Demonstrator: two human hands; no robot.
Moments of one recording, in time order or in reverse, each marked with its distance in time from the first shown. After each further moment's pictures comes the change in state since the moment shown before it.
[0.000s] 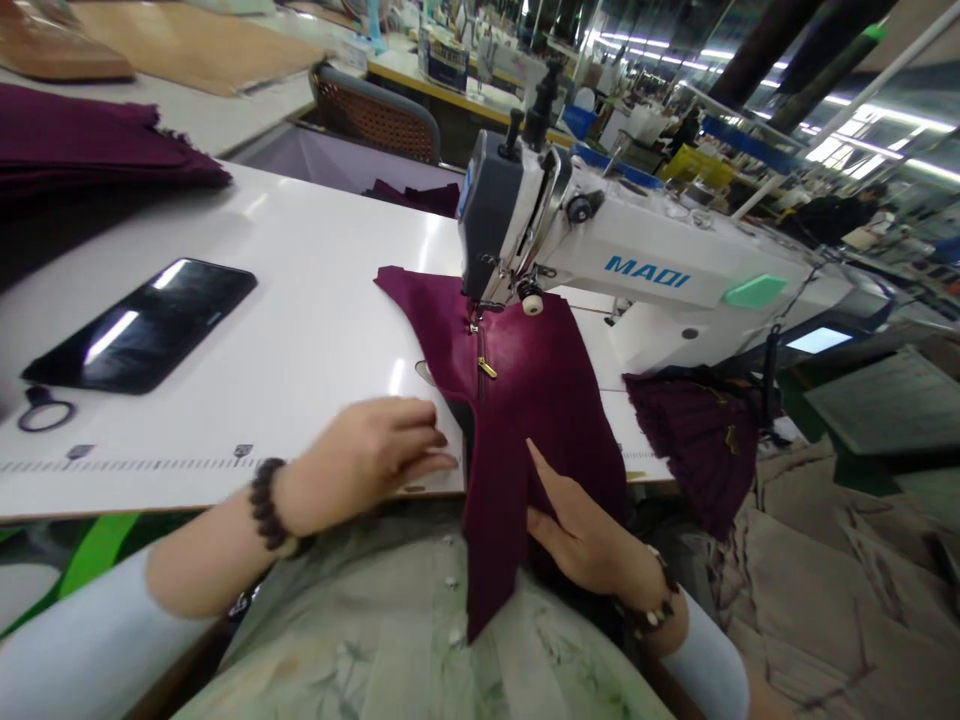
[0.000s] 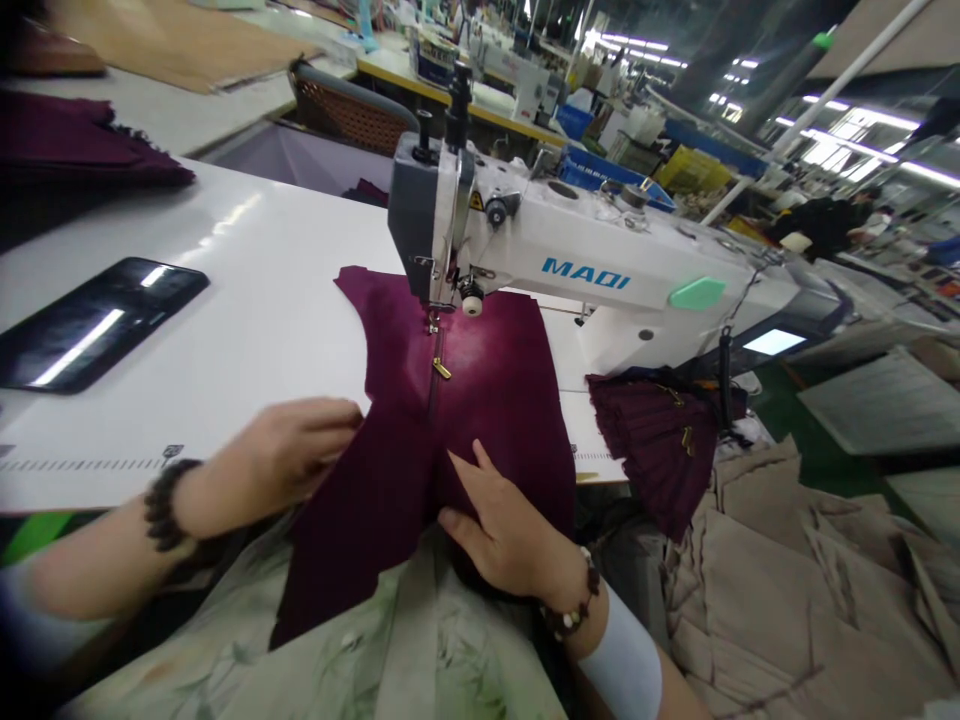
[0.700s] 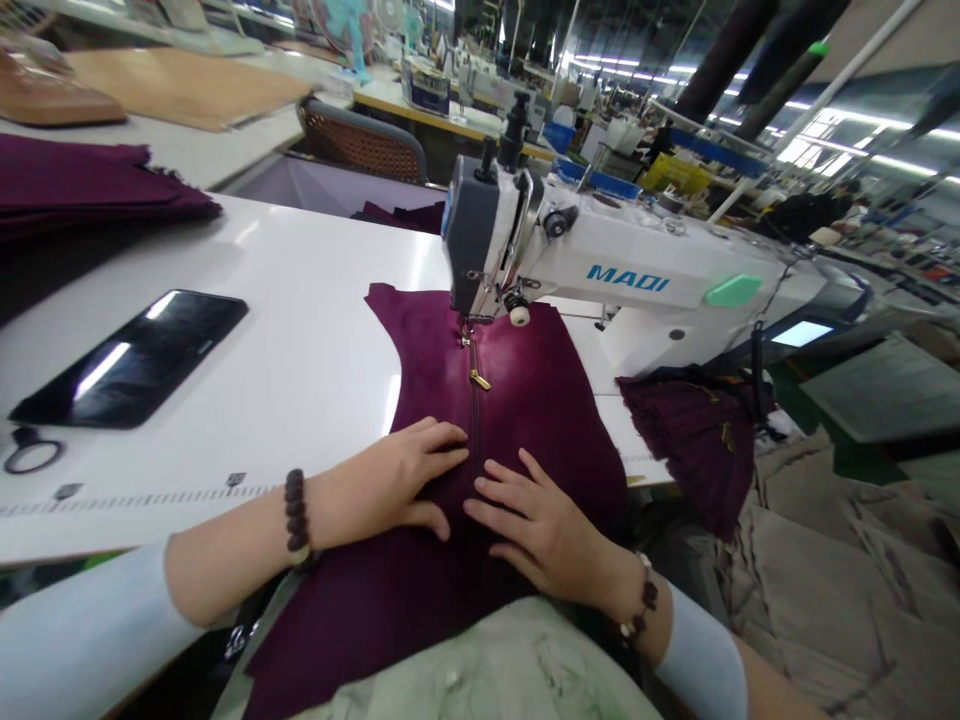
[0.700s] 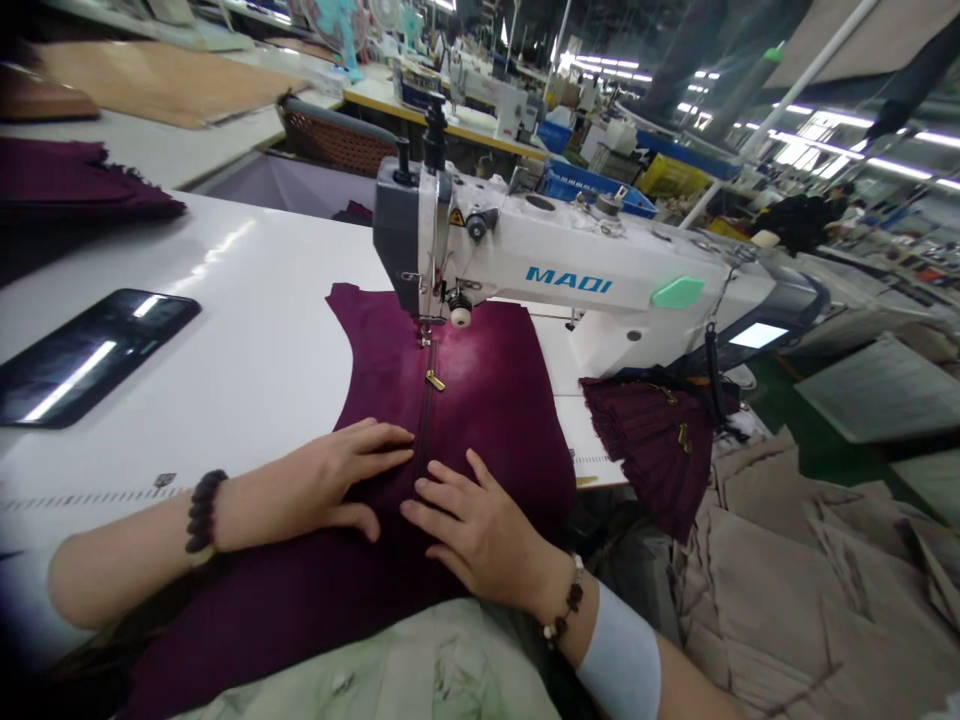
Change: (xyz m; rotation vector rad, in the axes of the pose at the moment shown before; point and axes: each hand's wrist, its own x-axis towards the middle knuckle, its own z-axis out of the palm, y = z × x) left_hand 0.002 -0.013 0.024 0.034 -0.402 -0.021; right_hand -0.001 0.020 0.026 -0.385 -0.064 -0.173
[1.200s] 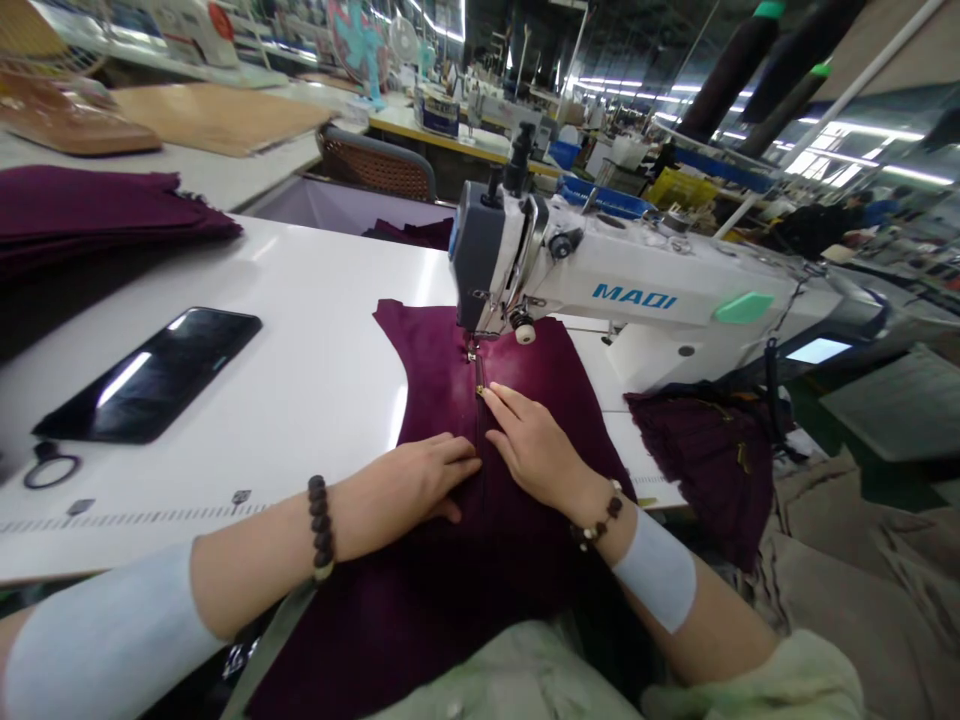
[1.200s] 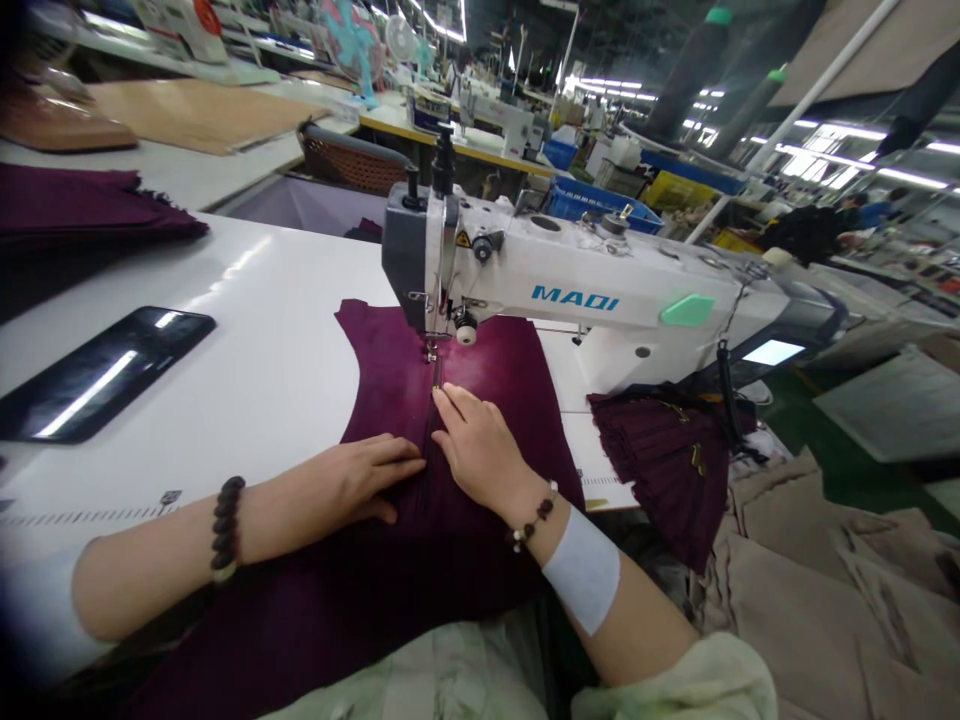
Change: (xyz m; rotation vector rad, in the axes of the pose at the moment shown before) left_hand 0.019 0.006 -0.003 0.069 -0.050 -0.019; right_hand 0.071 0.040 -0.021 -0.149 0.190 0.279
